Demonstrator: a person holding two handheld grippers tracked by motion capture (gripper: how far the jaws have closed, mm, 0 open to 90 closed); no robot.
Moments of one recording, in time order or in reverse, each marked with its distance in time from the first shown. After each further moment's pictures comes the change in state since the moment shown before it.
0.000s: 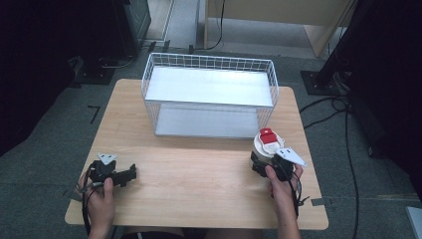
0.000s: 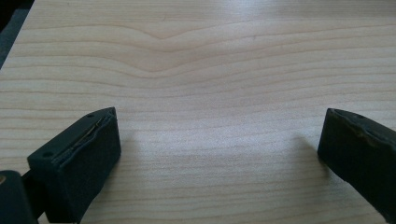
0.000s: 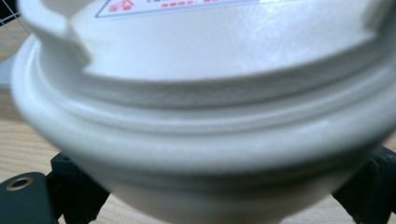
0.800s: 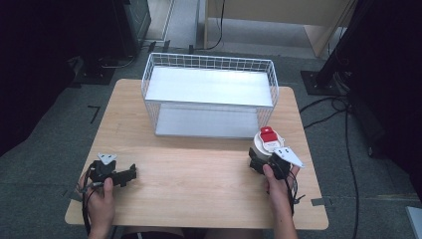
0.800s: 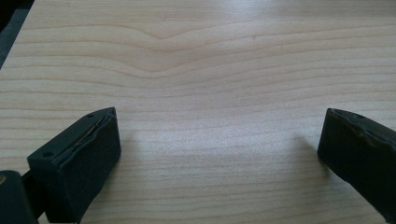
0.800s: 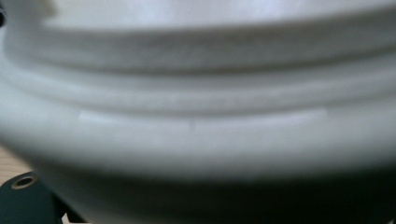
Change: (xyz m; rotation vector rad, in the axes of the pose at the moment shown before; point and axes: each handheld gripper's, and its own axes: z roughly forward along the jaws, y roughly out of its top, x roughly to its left) left arm 0.000 0.000 0.000 0.000 0.000 0.001; right arm 0.006 -0.001 0.007 -0.092 0.010 0.021
